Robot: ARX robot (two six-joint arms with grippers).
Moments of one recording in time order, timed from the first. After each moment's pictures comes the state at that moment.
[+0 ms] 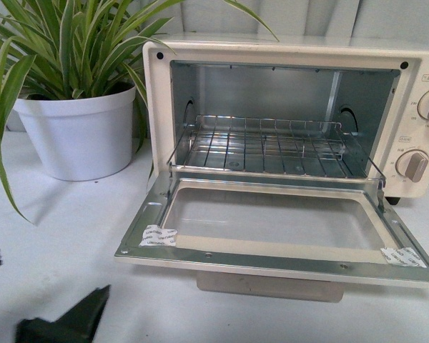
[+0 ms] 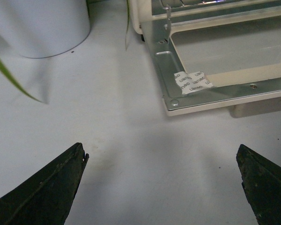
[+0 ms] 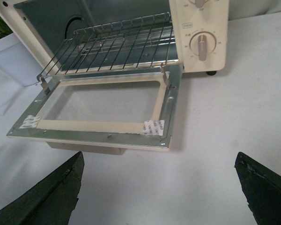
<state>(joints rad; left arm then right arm) -0.62 1.08 0.20 0.57 -0.40 0.01 0.04 0.46 0.27 -0.09 -0.23 0.21</state>
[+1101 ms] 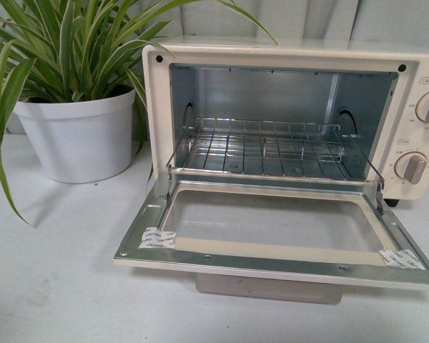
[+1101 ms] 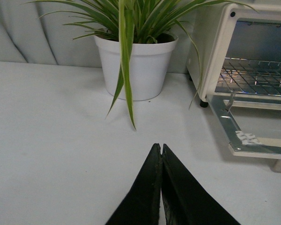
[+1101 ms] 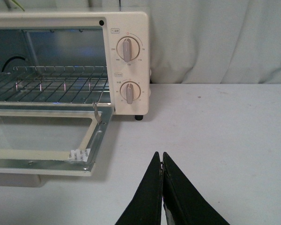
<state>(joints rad) -0.27 0.04 0.01 0.04 -0.26 -0.01 0.00 0.00 0.01 0.00 0.00 0.01</state>
